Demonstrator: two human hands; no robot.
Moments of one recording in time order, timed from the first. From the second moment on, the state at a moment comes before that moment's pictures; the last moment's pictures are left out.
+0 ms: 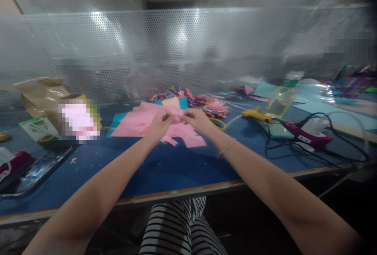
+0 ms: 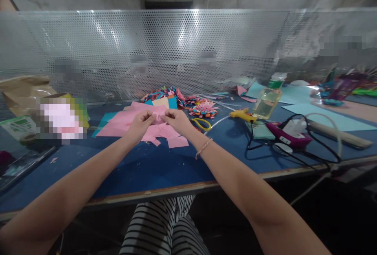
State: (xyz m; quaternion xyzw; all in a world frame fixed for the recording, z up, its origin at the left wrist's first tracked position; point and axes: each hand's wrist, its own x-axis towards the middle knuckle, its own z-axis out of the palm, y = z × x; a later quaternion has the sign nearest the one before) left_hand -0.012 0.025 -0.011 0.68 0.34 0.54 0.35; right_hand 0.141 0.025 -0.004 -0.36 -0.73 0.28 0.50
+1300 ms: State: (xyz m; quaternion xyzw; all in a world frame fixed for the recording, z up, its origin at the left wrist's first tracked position) left_hand -0.007 0.017 -0.005 0.54 0.31 0.50 0.60; right_hand 0.140 0.023 -0.005 -0.31 -0.71 0.40 0.49
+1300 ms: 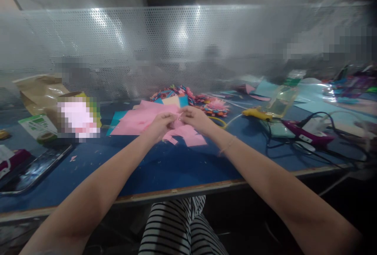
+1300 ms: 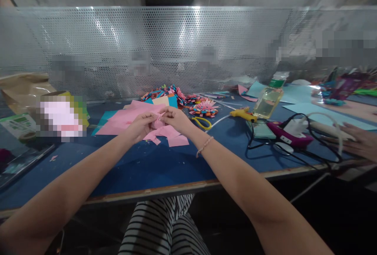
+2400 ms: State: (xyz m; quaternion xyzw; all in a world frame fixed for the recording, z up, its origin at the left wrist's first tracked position) left_hand -0.011 0.009 -0.001 0.50 0.30 0.38 0.72; right_hand 0.144 0.019 -0.003 -0.26 -0.77 0.30 0.50
